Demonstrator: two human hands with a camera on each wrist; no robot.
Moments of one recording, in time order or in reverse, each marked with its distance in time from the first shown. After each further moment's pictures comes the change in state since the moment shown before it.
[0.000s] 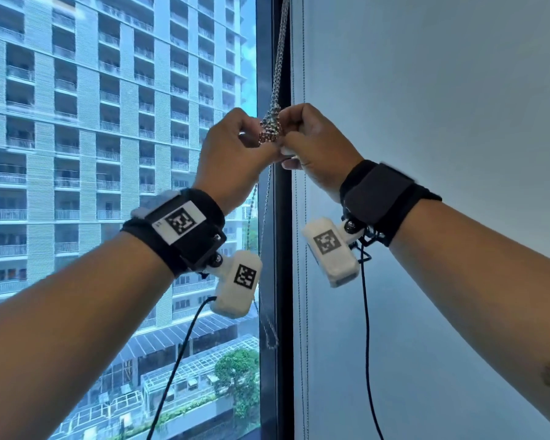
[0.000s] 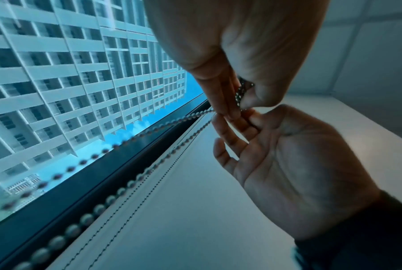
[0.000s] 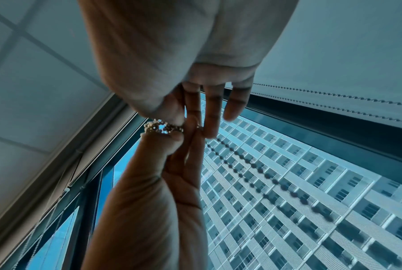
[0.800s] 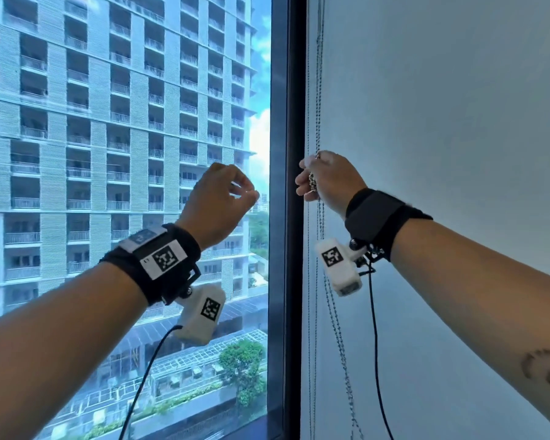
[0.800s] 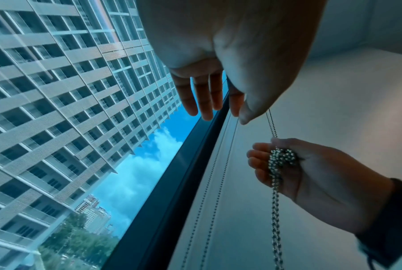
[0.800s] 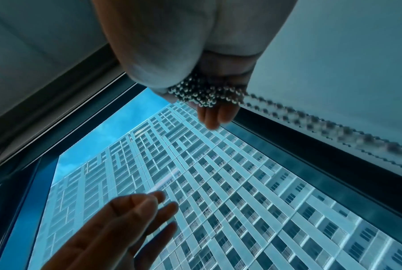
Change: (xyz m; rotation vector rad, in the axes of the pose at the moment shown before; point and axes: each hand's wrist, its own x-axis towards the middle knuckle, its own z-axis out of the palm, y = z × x) left_hand -0.033 -0.077 -0.026 0.348 -0.179 -0.018; right_hand -0.011 0.058 -0.001 -0.024 0.087 0.275
